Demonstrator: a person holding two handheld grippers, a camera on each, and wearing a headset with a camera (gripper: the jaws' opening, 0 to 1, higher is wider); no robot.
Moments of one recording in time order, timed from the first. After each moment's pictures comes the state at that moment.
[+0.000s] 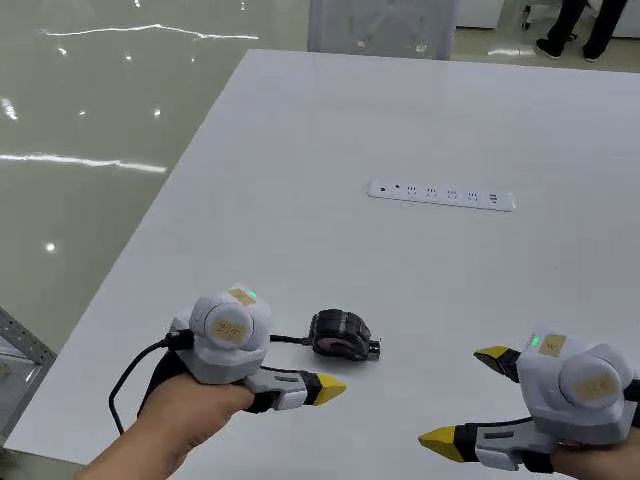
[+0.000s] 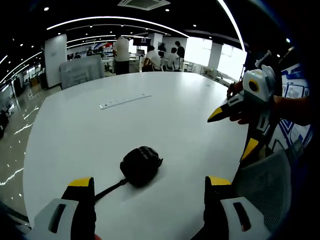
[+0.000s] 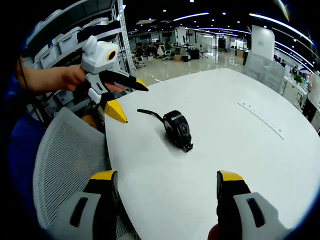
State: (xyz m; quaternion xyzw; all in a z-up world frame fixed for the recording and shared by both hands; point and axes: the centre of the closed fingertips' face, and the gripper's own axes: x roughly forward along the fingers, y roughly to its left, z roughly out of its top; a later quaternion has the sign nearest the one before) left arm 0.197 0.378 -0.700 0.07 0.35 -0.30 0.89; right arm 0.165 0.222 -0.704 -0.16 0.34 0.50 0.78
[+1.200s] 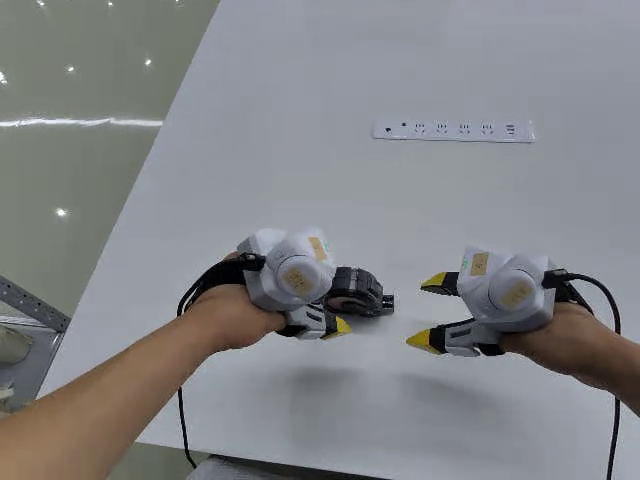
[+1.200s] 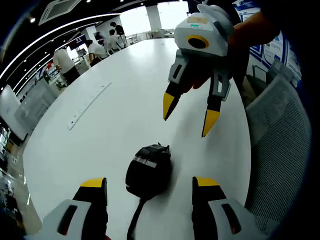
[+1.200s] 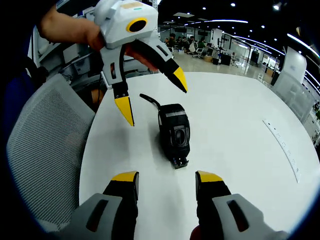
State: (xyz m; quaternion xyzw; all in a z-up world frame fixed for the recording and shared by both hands) left arm 0.244 0.354 -0.749 0.31 0.34 -0.44 0.77; right arm 0.227 0.270 -0.774 -0.24 0.30 0.58 0.71
